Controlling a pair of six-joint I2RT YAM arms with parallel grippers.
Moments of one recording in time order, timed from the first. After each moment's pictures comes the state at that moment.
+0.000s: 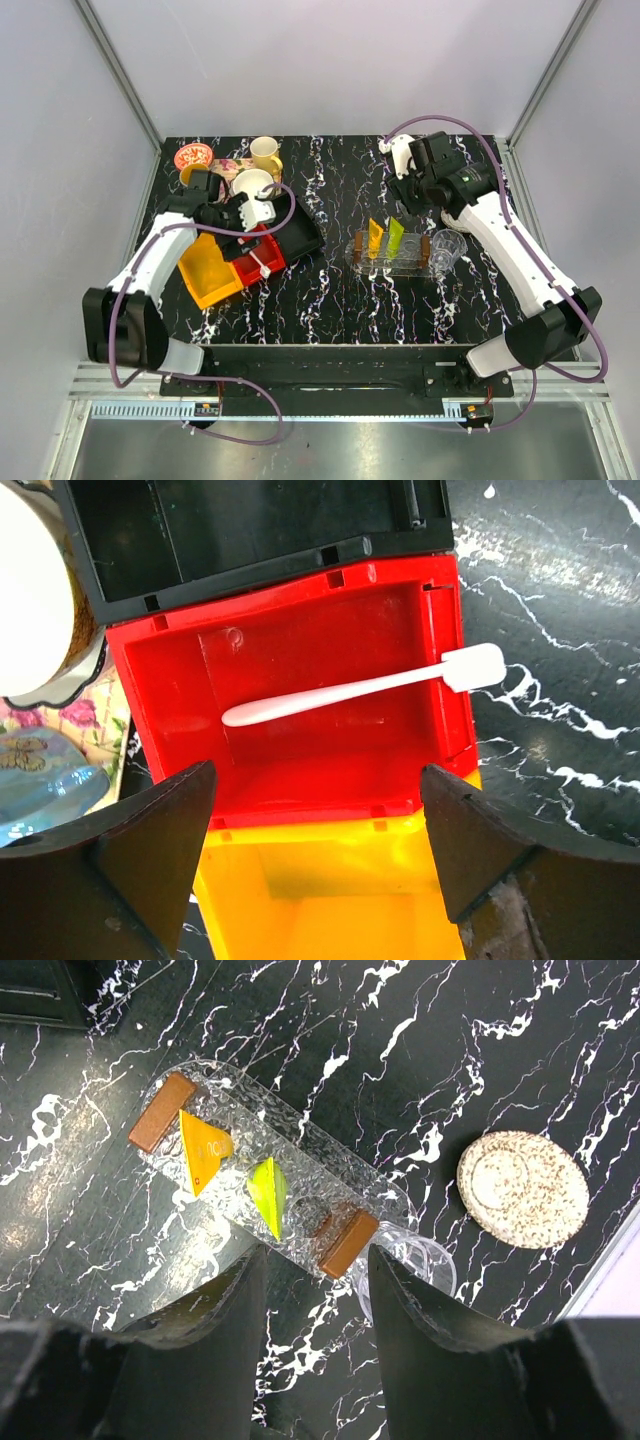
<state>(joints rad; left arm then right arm) -0.14 1.37 1.12 -0.82 0.42 1.02 0.45 1.47 1.58 -0.95 0.06 -0.21</state>
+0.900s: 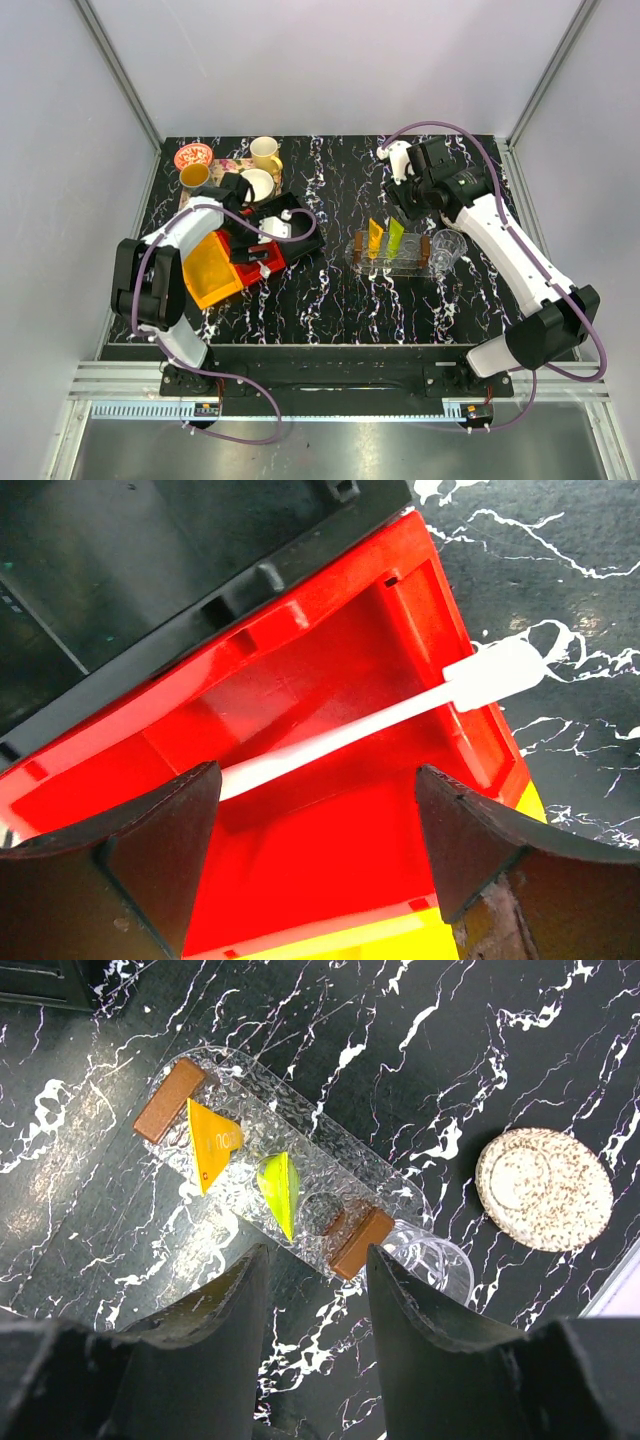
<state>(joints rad) -0.21 1.67 1.22 -0.91 0.35 1.31 0.45 1.47 1.53 -0.93 0.03 -0.22</state>
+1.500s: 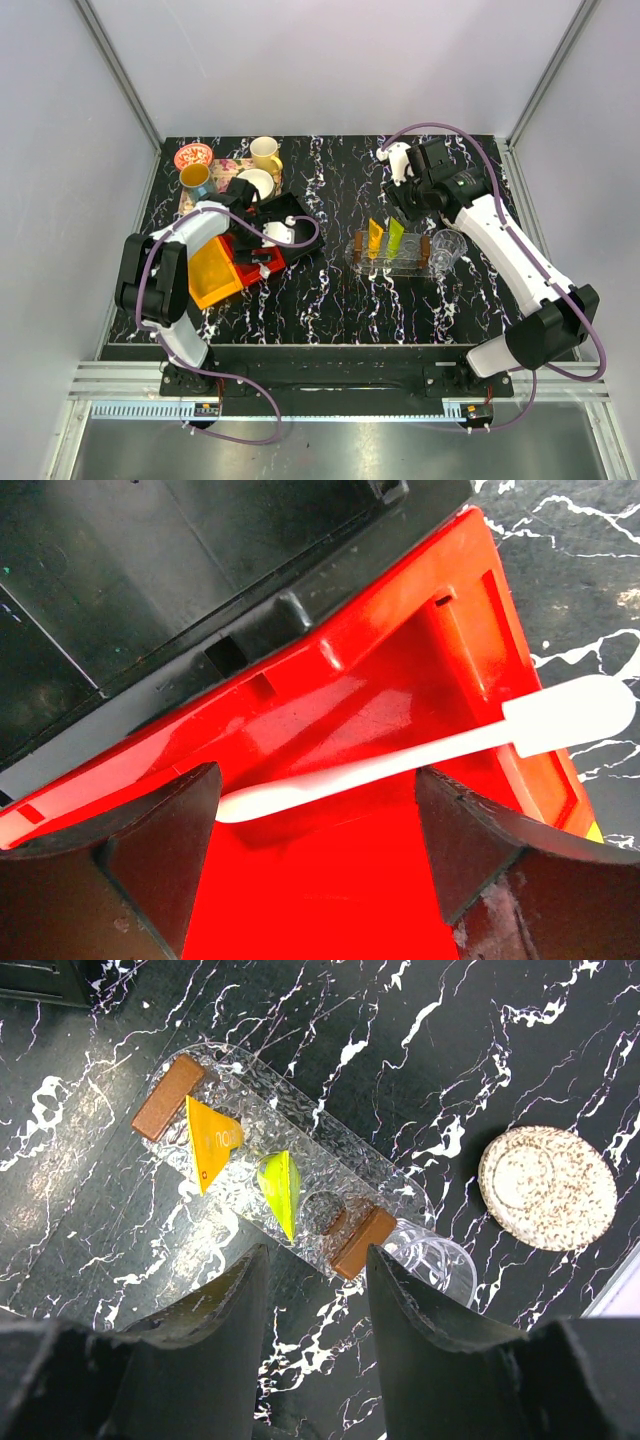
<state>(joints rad) -0.24 1.71 1.16 -0.78 0.27 1.32 0.45 1.47 1.51 -0.92 0.03 -0.22</state>
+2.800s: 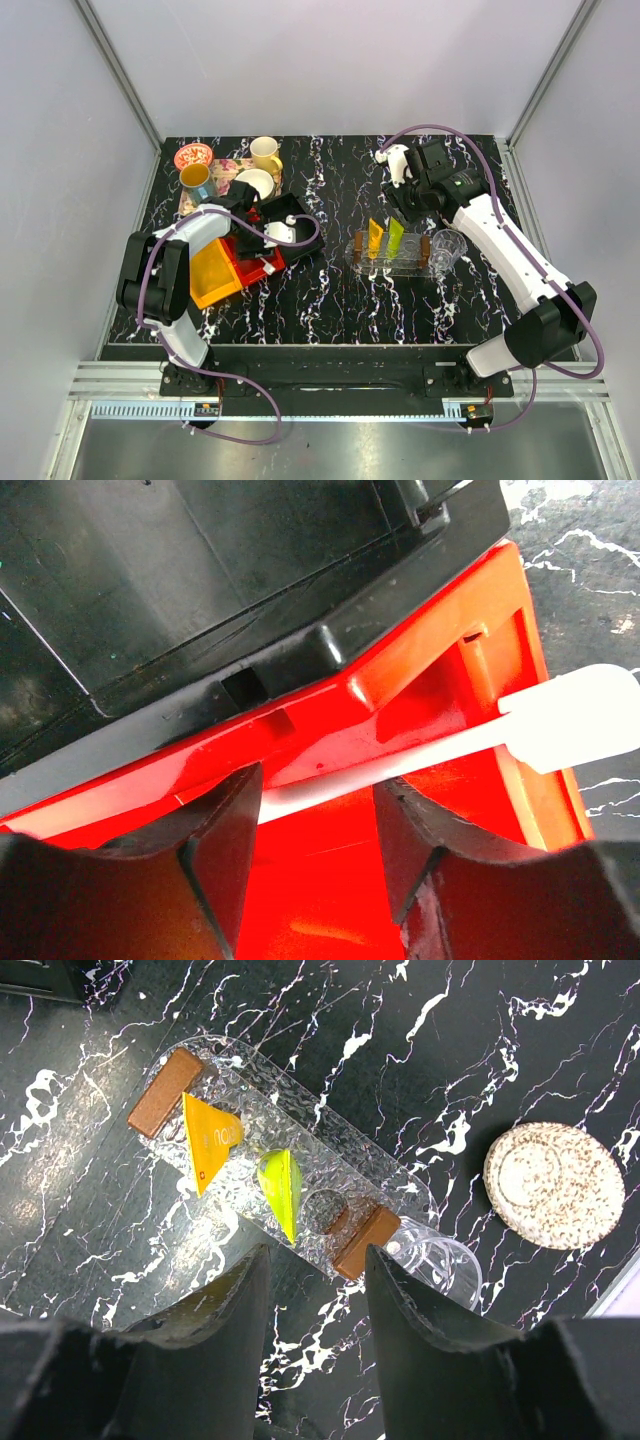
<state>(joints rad) -0.25 1.72 1.12 -0.70 0.29 1.26 0.45 1.48 1.50 -0.92 0.03 -0.22</state>
